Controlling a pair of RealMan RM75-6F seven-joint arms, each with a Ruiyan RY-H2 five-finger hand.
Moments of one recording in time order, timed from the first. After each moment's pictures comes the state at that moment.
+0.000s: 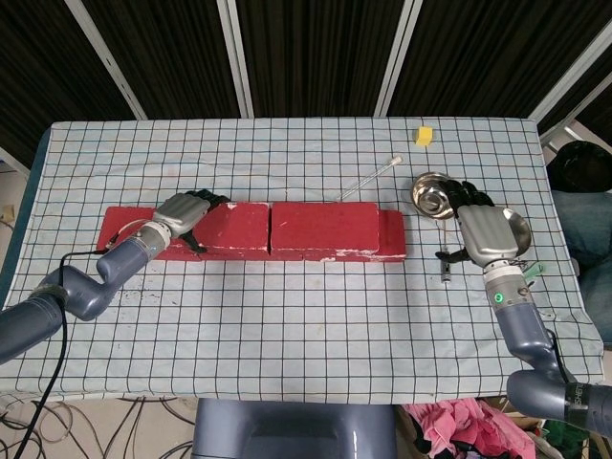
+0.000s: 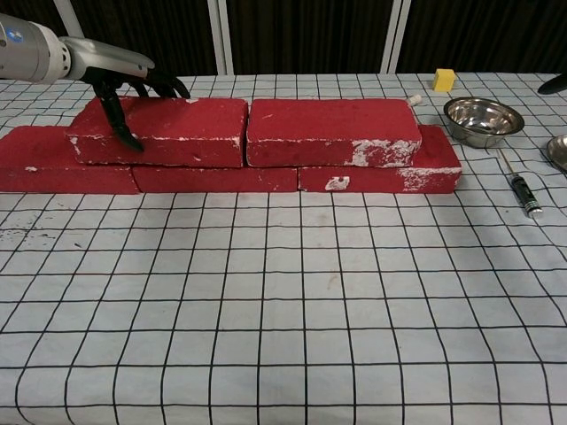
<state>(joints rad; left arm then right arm) -1.06 -1.37 -0.12 -1.08 1.33 0.37 -0.30 0.79 -1.07 0.12 -1.76 -0.80 1.12 -0.25</state>
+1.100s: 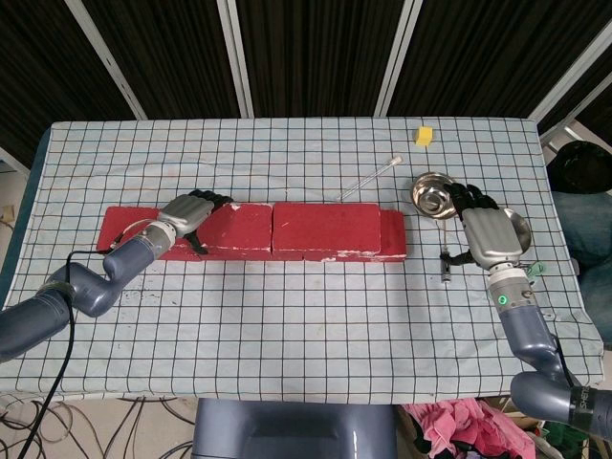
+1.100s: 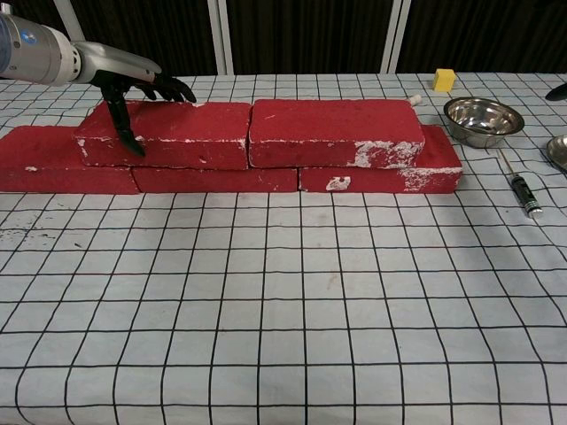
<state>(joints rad) -1.08 -1.38 -0.12 -1.07 1.29 0.33 -0.28 0.72 -1.08 0.18 -1.74 -0.83 1.08 -0.28</state>
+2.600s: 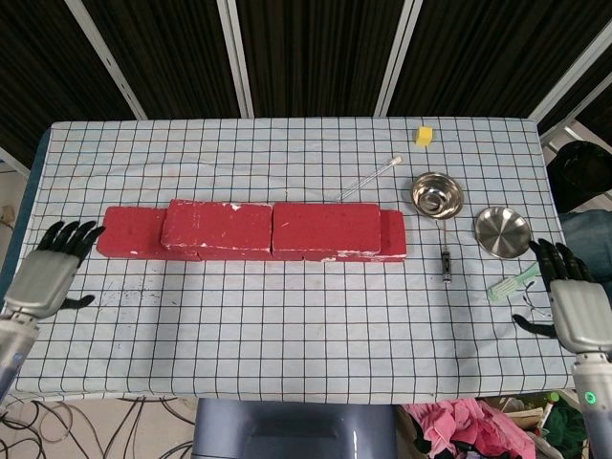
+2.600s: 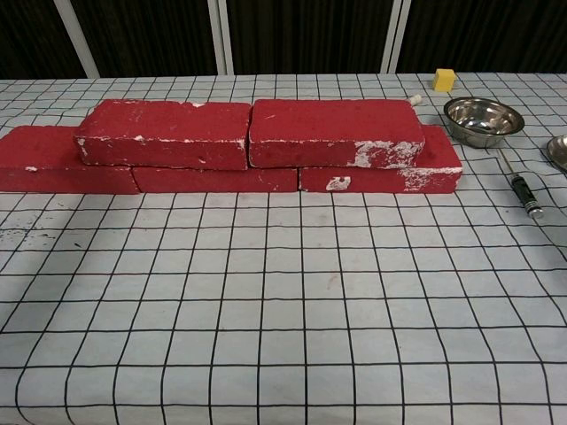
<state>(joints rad) -0.43 -0.99 0.09 -1.72 1.31 1.31 0.19 0.26 -0.95 -0.01 -1.84 -1.28 1.49 -0.11</state>
